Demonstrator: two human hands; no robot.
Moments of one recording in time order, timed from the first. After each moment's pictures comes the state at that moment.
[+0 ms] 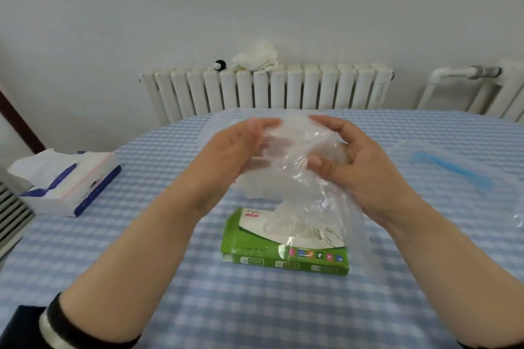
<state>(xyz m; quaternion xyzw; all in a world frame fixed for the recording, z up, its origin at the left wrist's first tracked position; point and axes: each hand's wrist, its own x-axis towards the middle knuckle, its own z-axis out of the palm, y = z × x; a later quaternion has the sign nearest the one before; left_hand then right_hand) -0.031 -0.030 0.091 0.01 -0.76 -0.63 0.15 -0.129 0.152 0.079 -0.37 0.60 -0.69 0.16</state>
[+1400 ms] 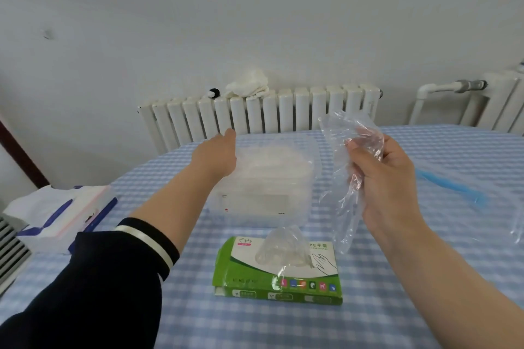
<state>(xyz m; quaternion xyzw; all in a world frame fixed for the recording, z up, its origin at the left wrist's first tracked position) -0.145 -0.105 0.081 0.24 -0.97 0.00 0.07 -0.154 0.160 0.084 -0.11 0.54 -0.83 0.00</state>
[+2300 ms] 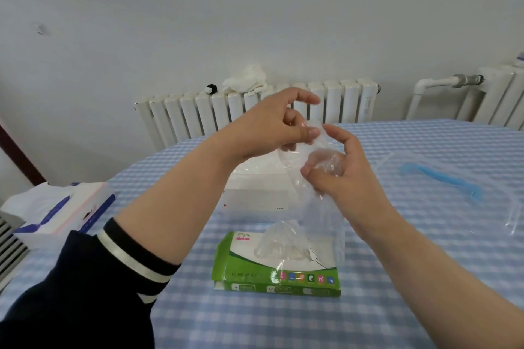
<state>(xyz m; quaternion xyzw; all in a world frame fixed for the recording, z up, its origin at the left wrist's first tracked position) -0.117 -0.007 0.154 -0.05 -0.89 -0.44 0.08 -0.140 0.149 0.077 -0.29 0.64 -0.71 0.07</state>
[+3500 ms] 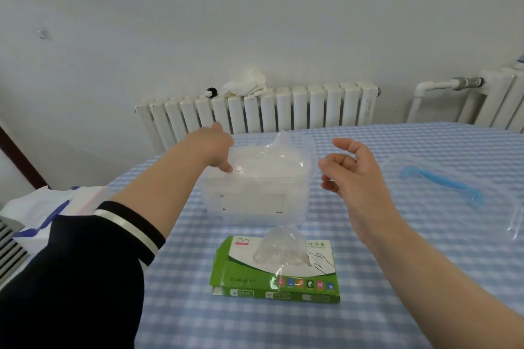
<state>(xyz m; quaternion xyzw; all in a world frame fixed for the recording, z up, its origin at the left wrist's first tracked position) -0.143 -0.100 0.122 0.20 -0.96 0.15 -0.10 -0.156 0.151 0.069 -0.18 0.62 -0.76 0.07</state>
